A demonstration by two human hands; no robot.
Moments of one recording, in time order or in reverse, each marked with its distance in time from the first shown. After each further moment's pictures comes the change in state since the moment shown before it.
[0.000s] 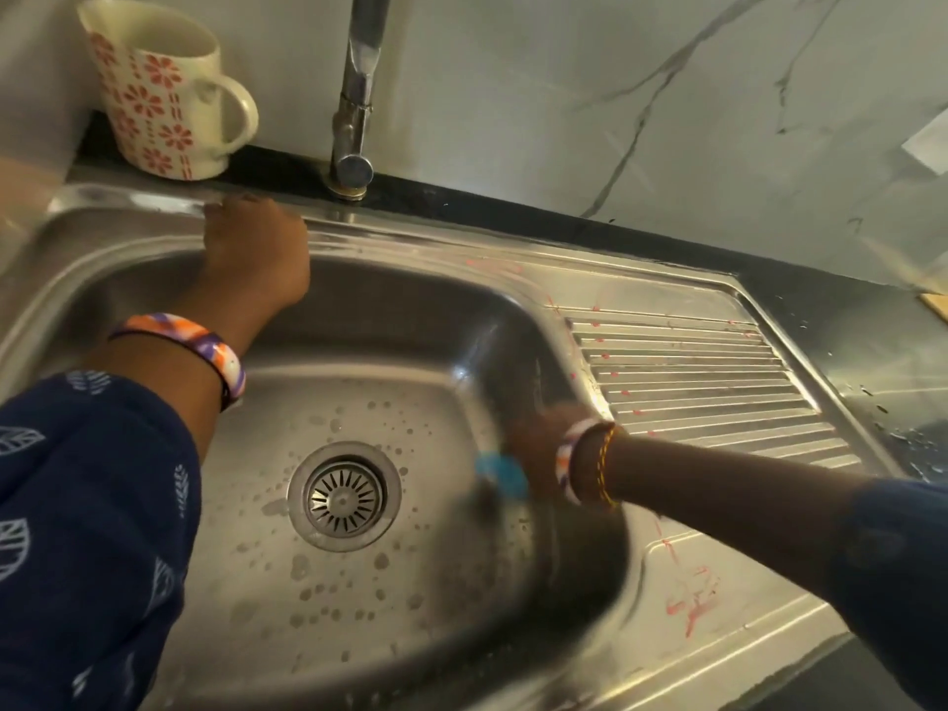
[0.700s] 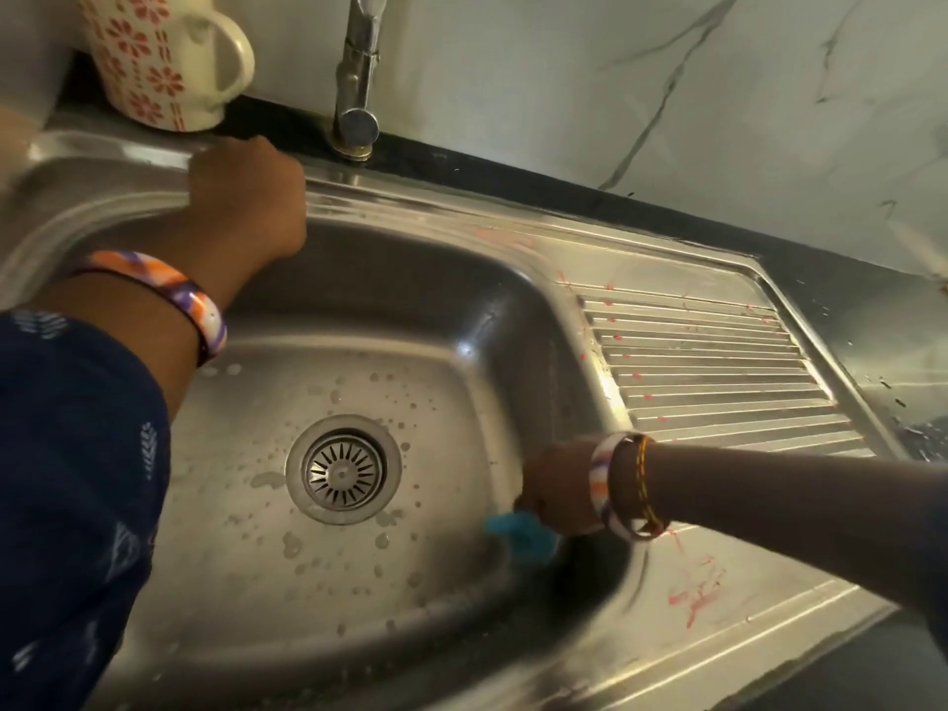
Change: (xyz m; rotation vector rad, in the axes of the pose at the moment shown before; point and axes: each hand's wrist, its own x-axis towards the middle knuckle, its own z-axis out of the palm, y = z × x) left_hand 0.000 -0.002 -0.014 -0.069 -0.025 -0.030; right_hand 0.019 -0.004 0.055 0.166 -0.008 -0.063
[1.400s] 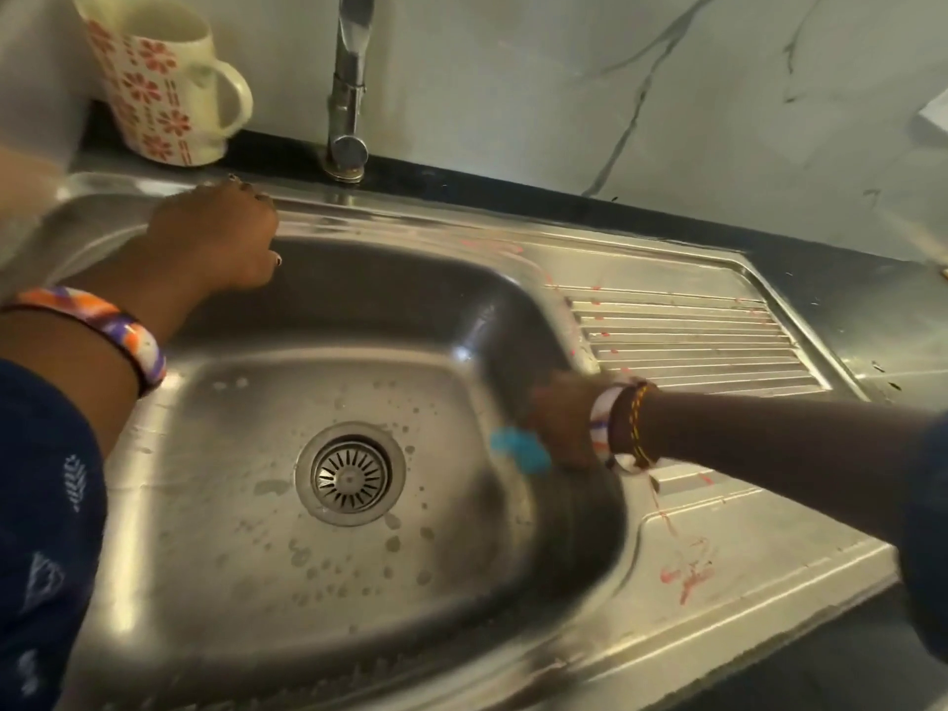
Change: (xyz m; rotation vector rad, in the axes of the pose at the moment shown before) left_hand -0.002 -0.038 0.014 -0.016 -0.004 0.261; right_hand 0.015 0.029 0.007 0.058 0.155 0.124
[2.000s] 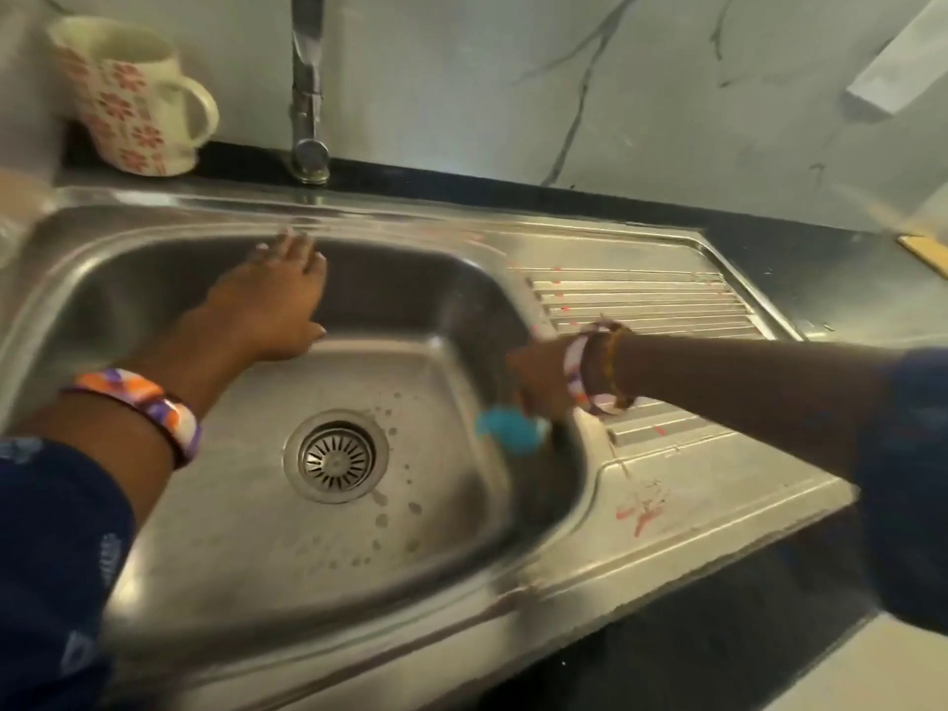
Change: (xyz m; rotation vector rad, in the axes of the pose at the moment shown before) left_hand -0.055 0.058 0.001 0.072 -0.106 0.203; right_hand -0.058 -0.010 -0.069 0.209 -0.054 -0.037
